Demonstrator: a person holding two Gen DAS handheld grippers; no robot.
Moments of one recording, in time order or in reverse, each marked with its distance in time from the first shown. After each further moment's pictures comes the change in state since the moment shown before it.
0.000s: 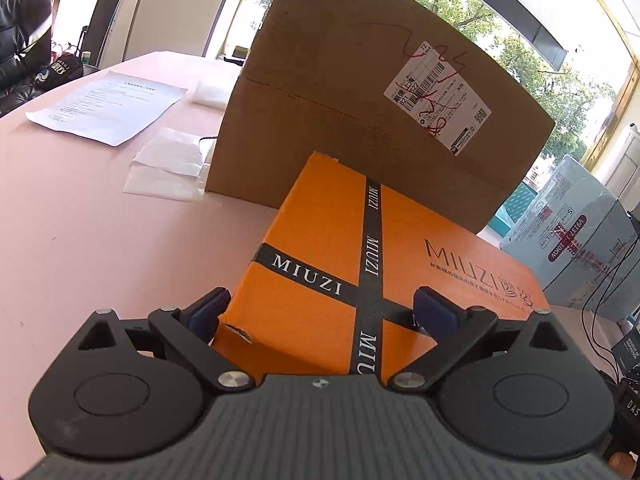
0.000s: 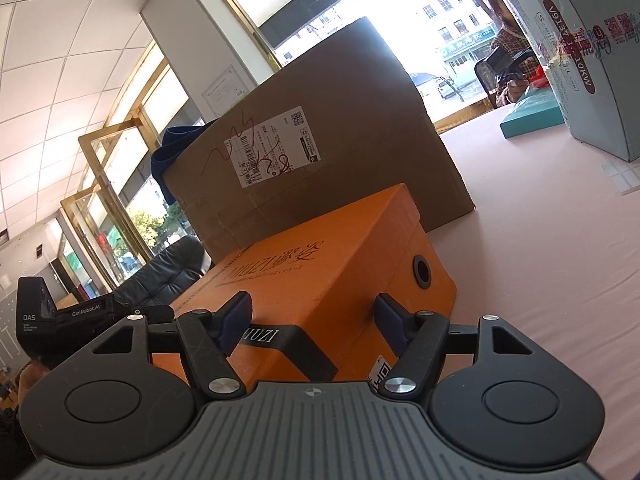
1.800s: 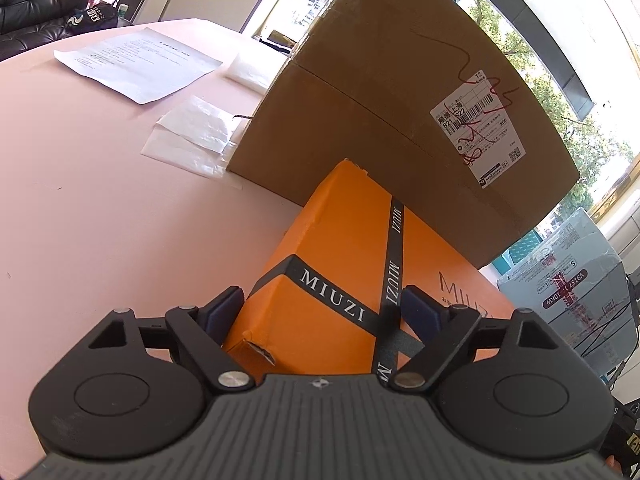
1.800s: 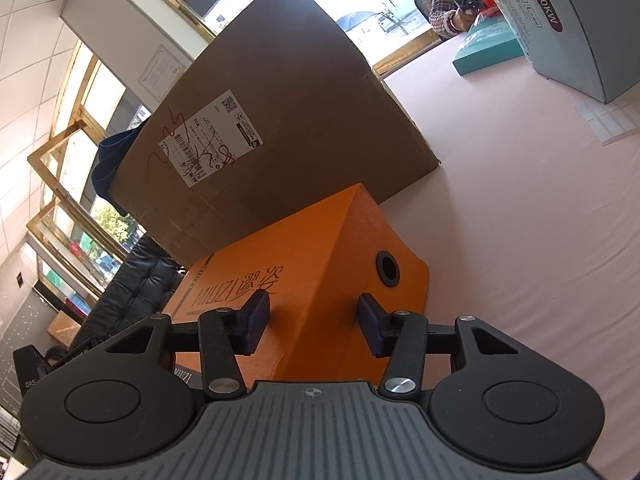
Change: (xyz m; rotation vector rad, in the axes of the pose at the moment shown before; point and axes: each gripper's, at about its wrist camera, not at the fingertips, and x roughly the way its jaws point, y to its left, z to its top) left arm 0.005 0.021 0.005 -0.198 0.005 0.002; right arm 0.026 -0.017 0.041 0.212 0.172 -0.100
